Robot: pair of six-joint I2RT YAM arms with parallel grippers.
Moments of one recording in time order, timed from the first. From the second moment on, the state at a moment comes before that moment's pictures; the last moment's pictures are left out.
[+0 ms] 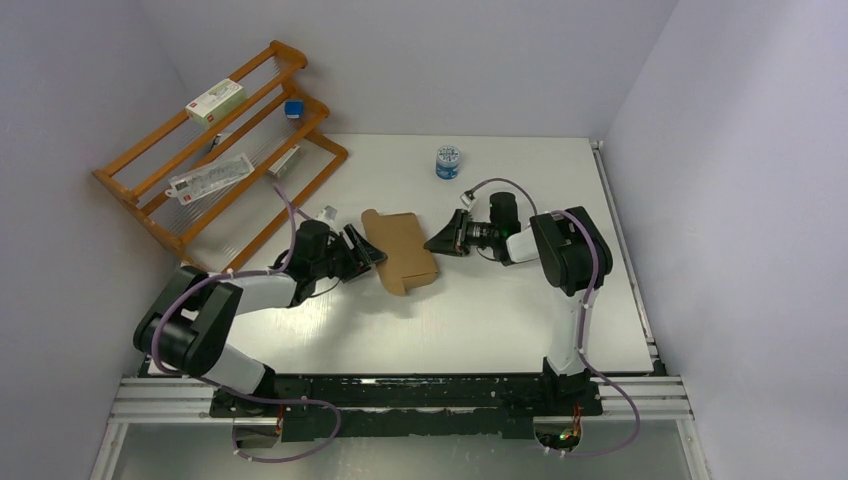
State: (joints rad) left arm -0.44 1.51 0.50 0.44 0.27 -0.97; right arm 0.27 2.08 0.89 0.67 -1.00 0.85
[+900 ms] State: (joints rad) left arm -0.44 1.59 0.54 0.67 0.40 -1.09; right arm 0.25 2.13 0.90 0.58 -1.00 0.78
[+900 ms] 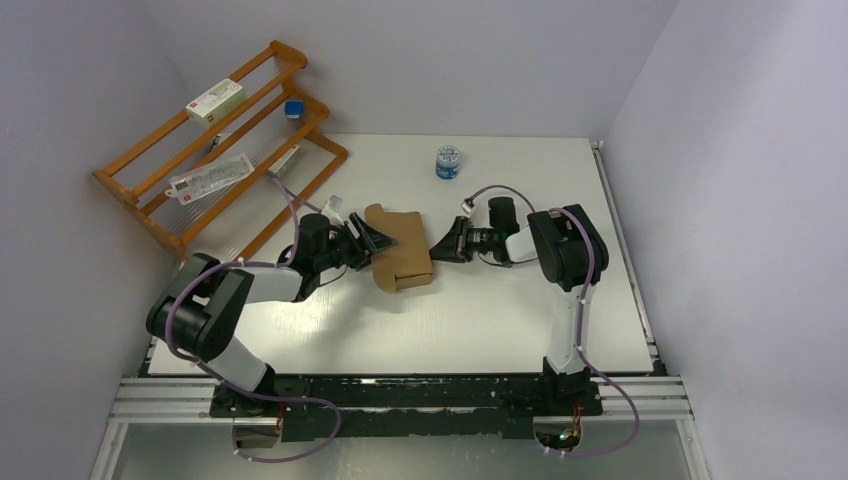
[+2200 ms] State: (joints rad) left arm -0.44 1.61 0.51 0.53 0.27 -0.98; right arm 0.32 2.04 0.91 0.61 -0.89 0.85
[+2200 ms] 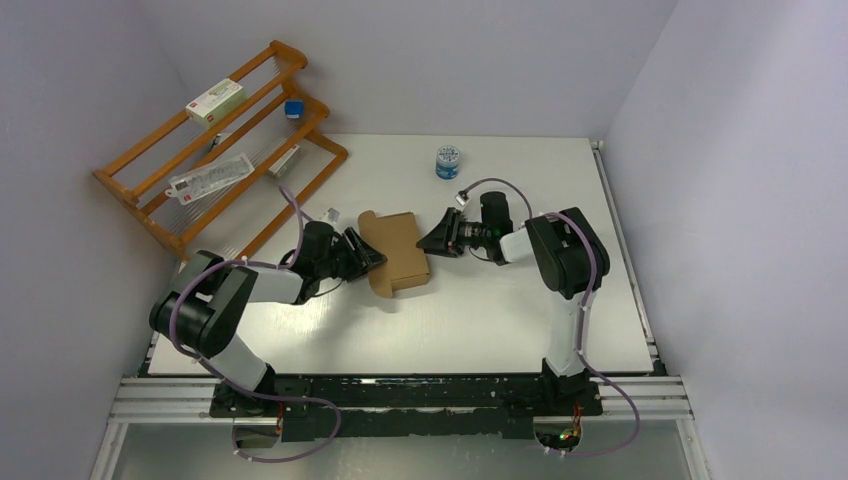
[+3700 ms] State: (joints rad) left arm -0.43 1.32 0.46 0.54 0.34 -1.04; right arm 0.37 2.19 0.99 0.70 -0.98 0.90
